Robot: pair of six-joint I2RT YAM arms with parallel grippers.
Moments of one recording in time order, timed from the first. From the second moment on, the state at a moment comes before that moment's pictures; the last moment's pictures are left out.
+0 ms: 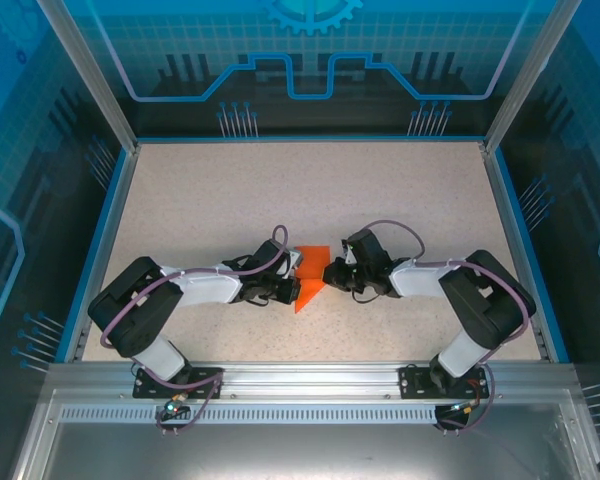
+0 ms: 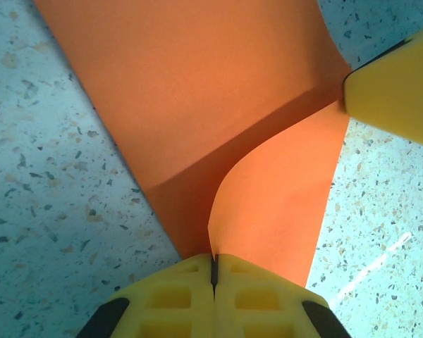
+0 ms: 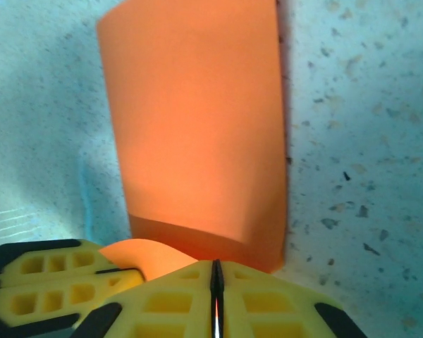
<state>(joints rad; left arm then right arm) -0.69 1.60 0.68 -0.08 0.21 -0.43 0.60 1.63 0.63 0.12 -0.36 0.90</state>
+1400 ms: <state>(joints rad) -0.69 1.60 0.69 -0.09 0.21 -0.43 0.55 1.65 0.80 0.01 -0.42 0.81</state>
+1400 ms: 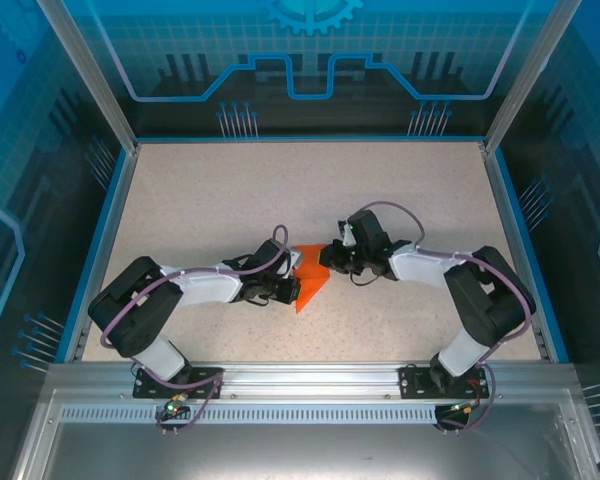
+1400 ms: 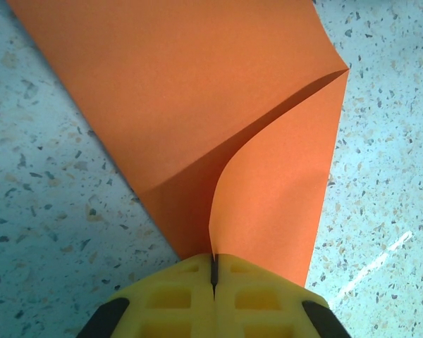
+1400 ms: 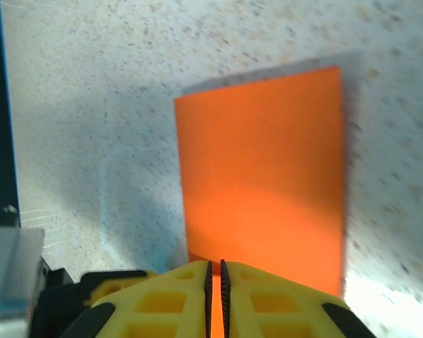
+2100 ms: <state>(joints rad) -0.69 1.27 0.66 -0.28 0.19 -0.54 0.60 1.66 0.71 0.00 -0.33 0.87</state>
